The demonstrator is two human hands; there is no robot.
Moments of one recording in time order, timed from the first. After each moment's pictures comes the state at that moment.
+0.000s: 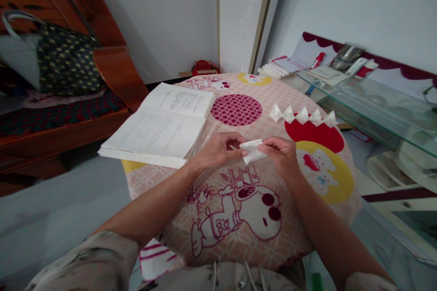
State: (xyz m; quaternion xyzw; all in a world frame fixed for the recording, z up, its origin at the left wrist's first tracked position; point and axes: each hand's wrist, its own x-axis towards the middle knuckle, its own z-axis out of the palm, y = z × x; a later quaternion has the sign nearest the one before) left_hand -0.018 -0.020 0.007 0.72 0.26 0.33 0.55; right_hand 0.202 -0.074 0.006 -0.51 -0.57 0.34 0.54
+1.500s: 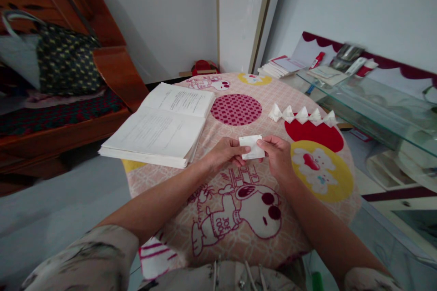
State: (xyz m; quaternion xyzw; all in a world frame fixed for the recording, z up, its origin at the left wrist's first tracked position) left_hand 0.005 -0.032 0.005 0.50 0.38 0.26 0.73; right_hand 0.179 -0.071 0.001 -0.53 -0.40 0.45 0.60
